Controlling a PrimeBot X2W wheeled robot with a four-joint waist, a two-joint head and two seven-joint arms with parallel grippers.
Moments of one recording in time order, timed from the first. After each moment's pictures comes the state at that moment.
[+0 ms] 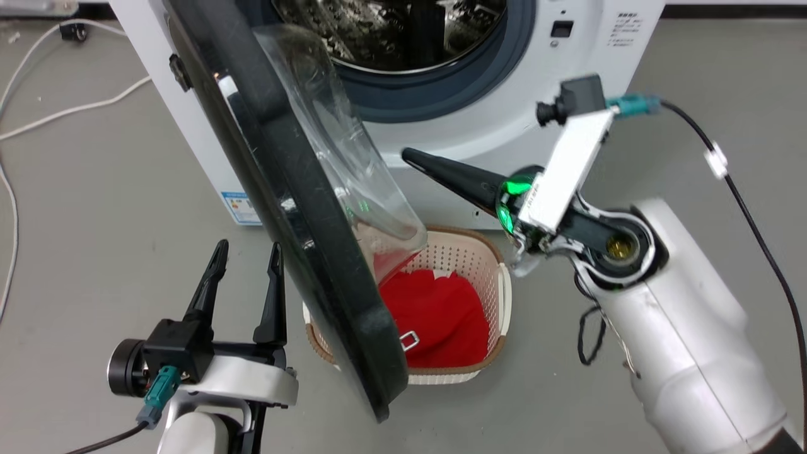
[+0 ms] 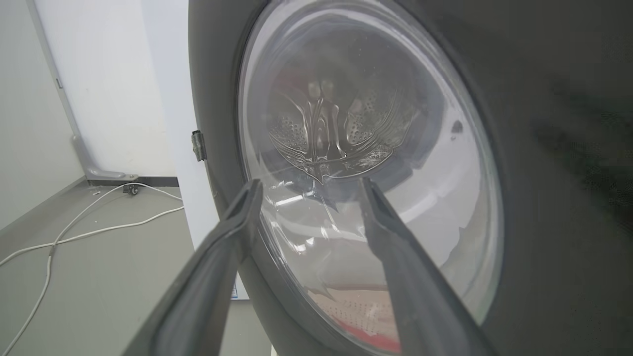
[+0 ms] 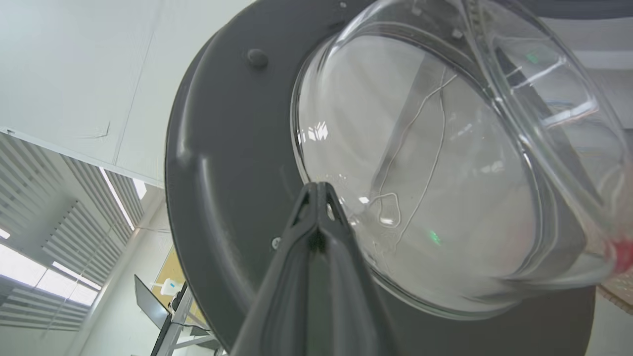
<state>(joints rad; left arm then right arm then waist) -0.13 0.05 -0.02 0.08 -0.11 -0.11 -0.26 -0.78 -0.05 0.42 0.44 1.53 0.13 0.61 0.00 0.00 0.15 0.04</state>
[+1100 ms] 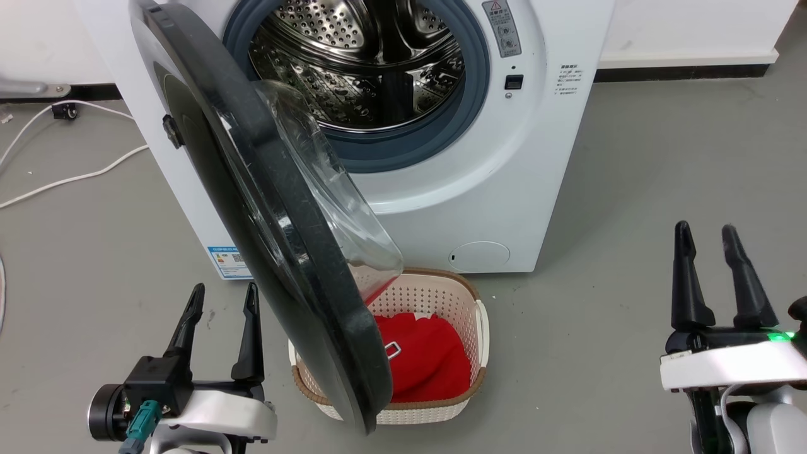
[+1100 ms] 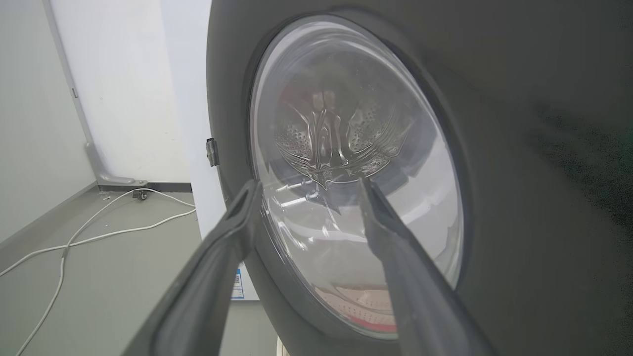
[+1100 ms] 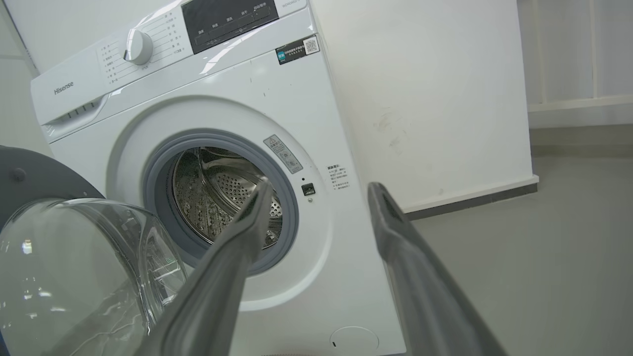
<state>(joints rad) -0.03 0.05 0.04 0.09 -0.10 -0.11 -0.26 -0.11 -0.07 -0.05 0.06 0.40 0.13 -0.23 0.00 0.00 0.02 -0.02</state>
